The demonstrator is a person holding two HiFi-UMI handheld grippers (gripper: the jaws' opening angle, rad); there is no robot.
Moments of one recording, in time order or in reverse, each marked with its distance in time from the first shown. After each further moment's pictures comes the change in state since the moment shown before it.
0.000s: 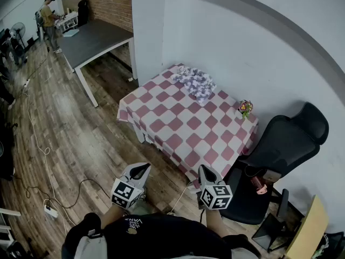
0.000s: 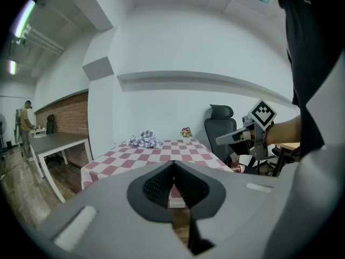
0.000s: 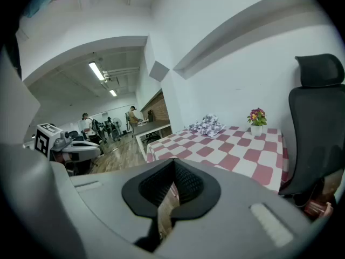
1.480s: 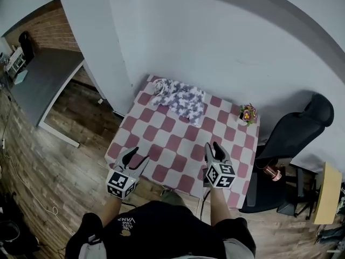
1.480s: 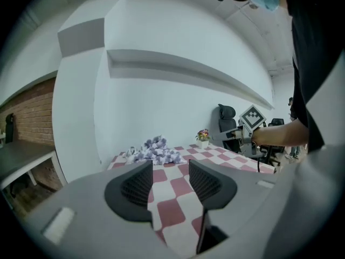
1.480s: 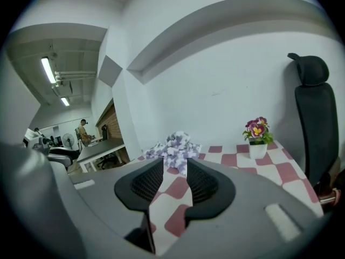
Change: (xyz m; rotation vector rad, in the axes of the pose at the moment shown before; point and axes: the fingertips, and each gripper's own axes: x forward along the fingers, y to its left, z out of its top) left arm 0.239 0.247 0.077 0.091 -0.005 -0.289; right arm 0.236 -0.121 0.126 0.177 -0.164 -0.420
